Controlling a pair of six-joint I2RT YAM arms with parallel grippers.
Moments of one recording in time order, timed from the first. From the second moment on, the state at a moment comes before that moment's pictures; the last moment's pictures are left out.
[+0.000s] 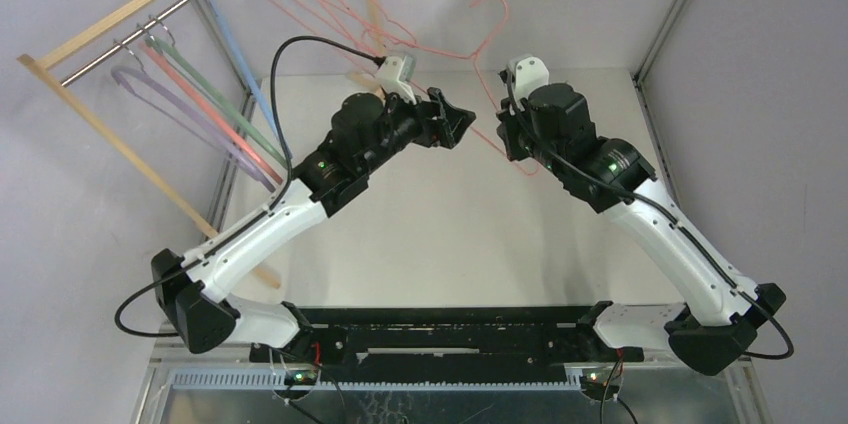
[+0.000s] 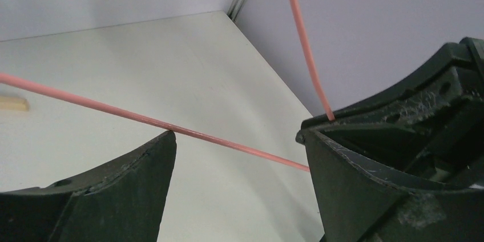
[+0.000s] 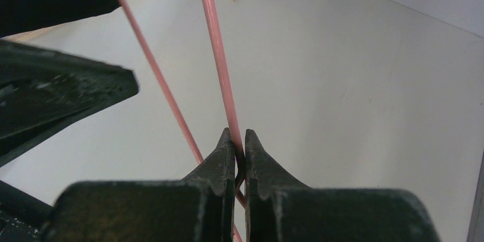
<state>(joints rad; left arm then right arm) -0.79 1.33 1.33 -0.03 -0.04 -0.44 0.68 1.24 1.52 -0.75 0.25 0.07</state>
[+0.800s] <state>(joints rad) -0.82 1.38 1.45 -0.04 0.00 -0.52 0.76 1.23 1.47 -0.74 0.26 0.07</state>
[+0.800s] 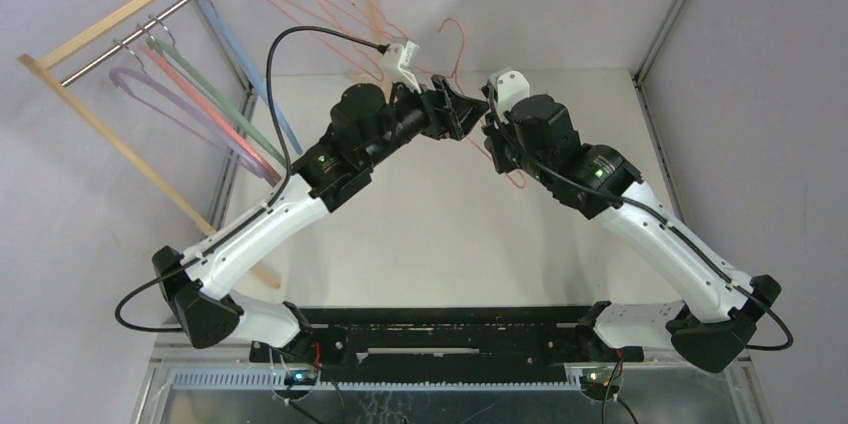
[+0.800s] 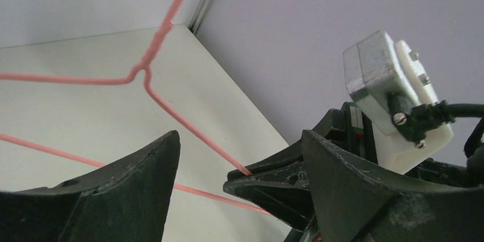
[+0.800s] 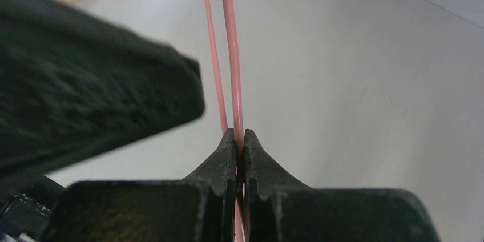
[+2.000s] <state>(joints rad) -0.87 1.36 1.38 -0.04 -0.08 -0.56 0.89 1.20 1.53 -0.73 0.23 0.07</state>
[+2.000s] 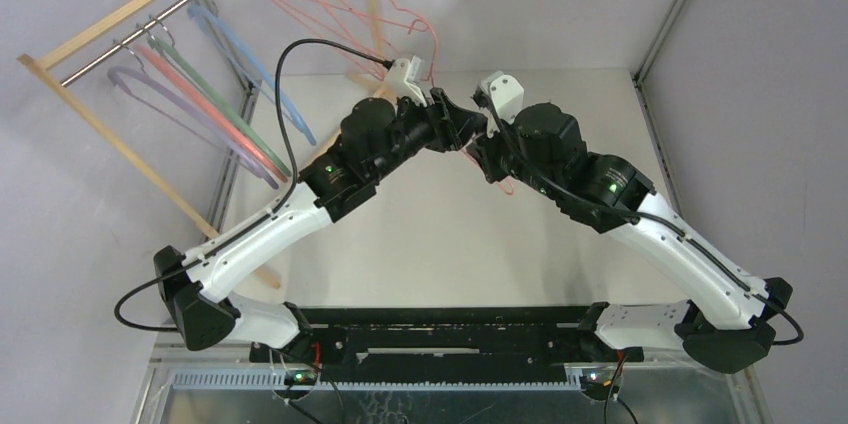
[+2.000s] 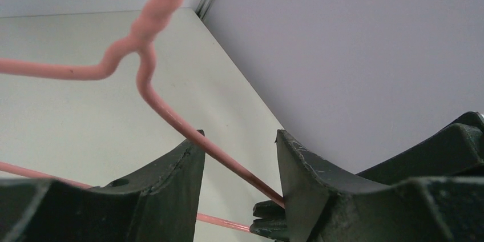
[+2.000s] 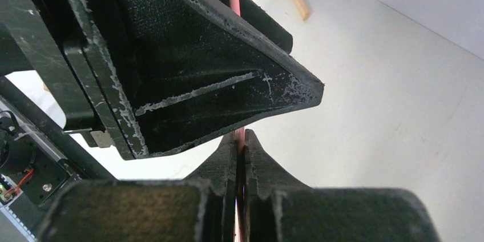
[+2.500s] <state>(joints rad) -0.90 1.33 1.36 -0.02 -0.15 -0.60 0.90 1.27 1.54 -0.68 0.25 0.07</state>
